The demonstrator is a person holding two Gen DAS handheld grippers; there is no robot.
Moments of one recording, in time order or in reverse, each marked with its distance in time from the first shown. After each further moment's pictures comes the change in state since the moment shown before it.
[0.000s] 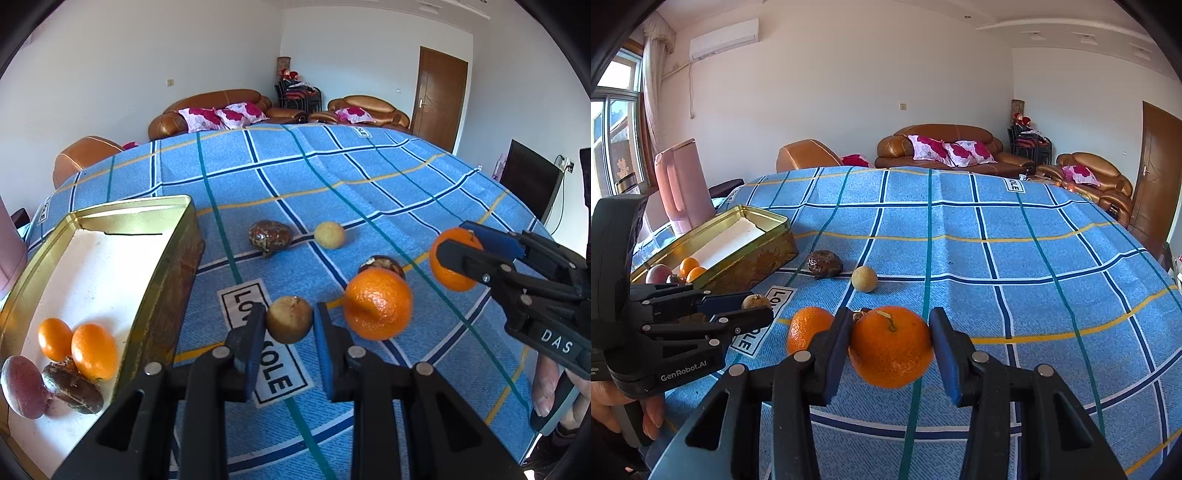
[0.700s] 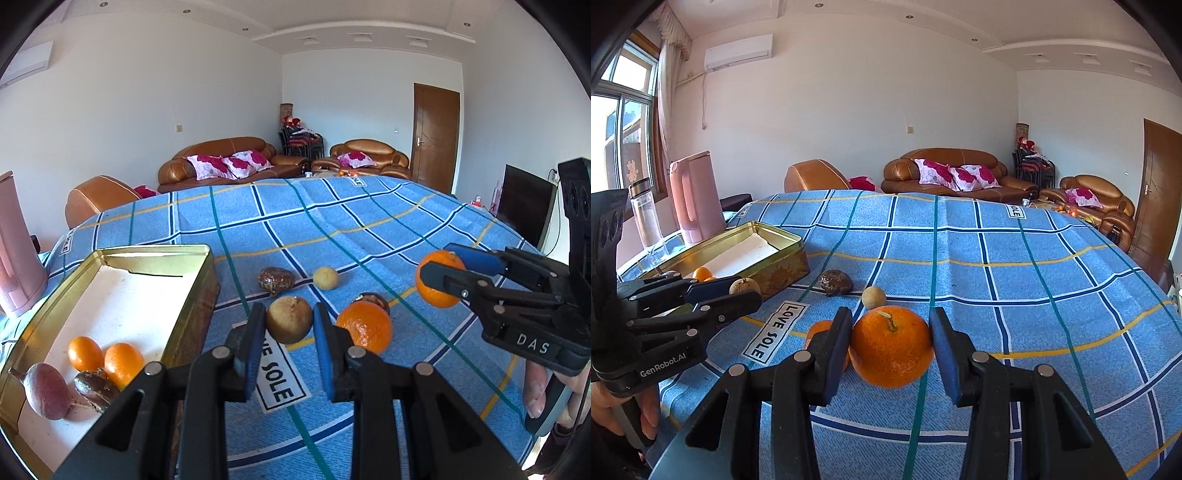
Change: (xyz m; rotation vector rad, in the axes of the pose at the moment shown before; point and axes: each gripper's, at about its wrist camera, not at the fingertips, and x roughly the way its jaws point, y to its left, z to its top) left arm -0.039 -0.003 -0.006 0.016 -0.205 0.030; right arm -0.020 0.007 -0.002 -0.034 -0.099 0.014
